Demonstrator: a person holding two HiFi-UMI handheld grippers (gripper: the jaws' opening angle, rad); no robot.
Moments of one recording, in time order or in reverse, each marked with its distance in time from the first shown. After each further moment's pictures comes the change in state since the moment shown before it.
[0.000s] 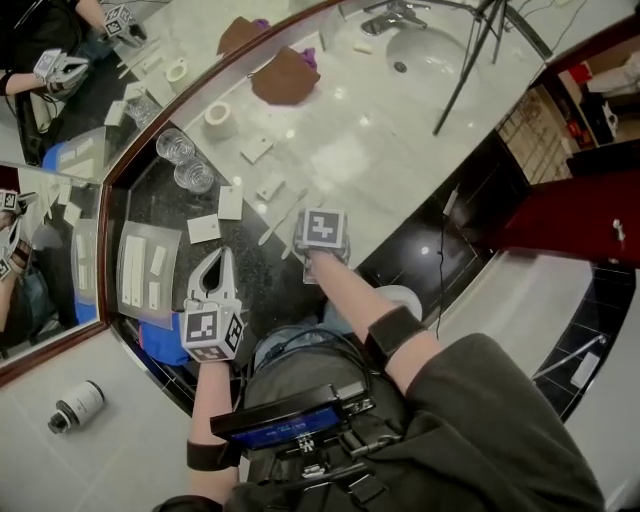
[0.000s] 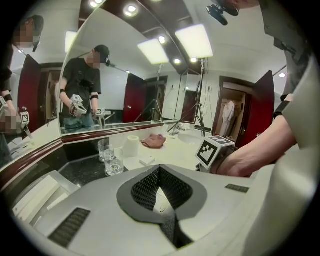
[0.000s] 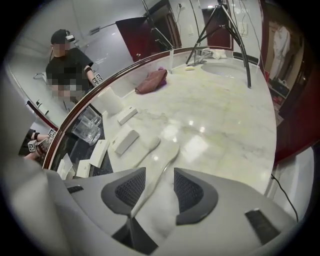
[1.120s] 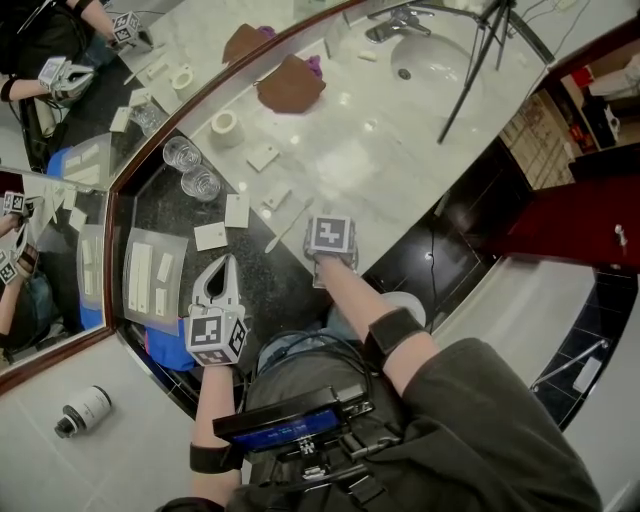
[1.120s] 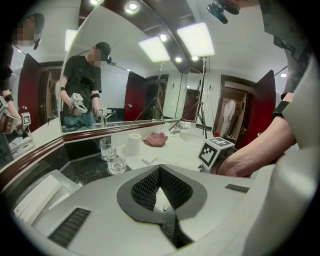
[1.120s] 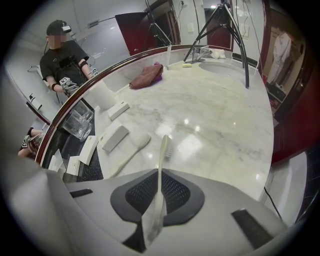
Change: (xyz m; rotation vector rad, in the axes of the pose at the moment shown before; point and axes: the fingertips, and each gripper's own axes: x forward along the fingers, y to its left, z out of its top) left arm 0.002 0.010 -0.003 -0.003 0.019 0.002; right arm 0.010 -0.020 -0.006 -0.012 0.042 -0.071
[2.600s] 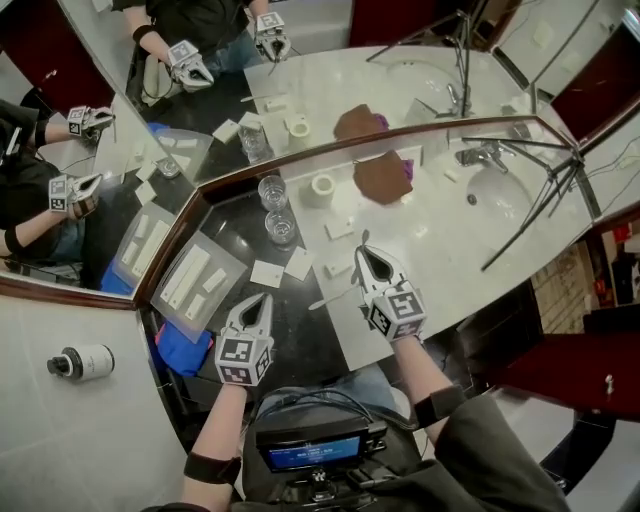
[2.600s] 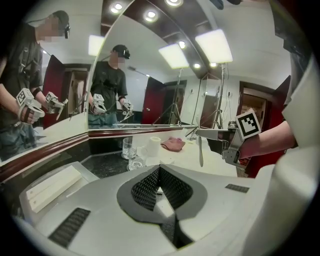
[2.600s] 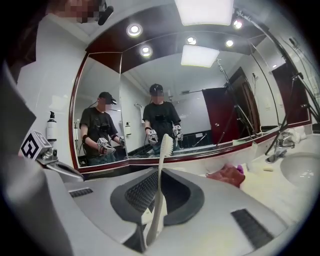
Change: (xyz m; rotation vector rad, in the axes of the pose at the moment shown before) left arm -0.019 0.043 -0.004 -0.133 -0.053 0.164; right arm -0.150 0.144 0.143 -0.650 -0.770 0.682
